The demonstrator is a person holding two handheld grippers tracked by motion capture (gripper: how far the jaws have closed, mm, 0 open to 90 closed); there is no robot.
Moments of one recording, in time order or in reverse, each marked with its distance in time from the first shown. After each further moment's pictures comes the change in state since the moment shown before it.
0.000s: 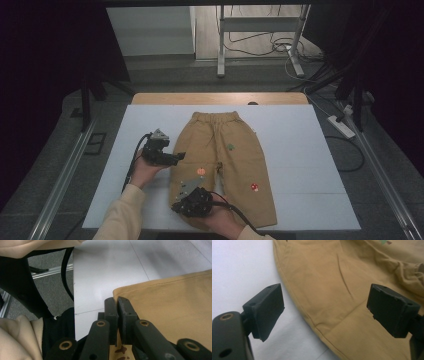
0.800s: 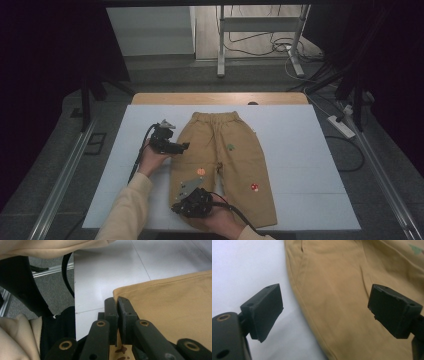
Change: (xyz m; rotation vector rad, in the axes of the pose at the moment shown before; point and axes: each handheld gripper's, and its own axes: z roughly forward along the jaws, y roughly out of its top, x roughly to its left) left arm 0.021 0.026 0.034 0.030 0.027 -0.018; right arm 0.001 -0.001 0.000 0.004 0.003 -0.005
